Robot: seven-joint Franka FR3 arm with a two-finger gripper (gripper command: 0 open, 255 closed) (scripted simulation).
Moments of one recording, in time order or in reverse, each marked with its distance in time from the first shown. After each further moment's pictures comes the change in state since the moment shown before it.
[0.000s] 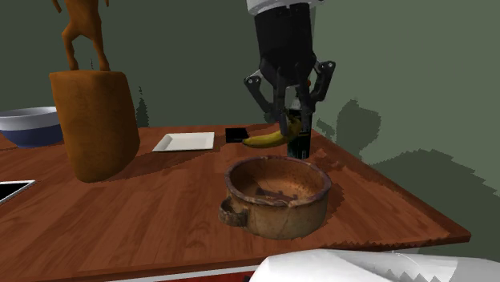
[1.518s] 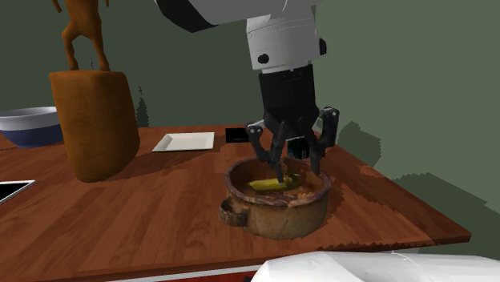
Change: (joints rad) arm 0.040 -0.134 0.014 -0.247 0.030 0.108 0.010
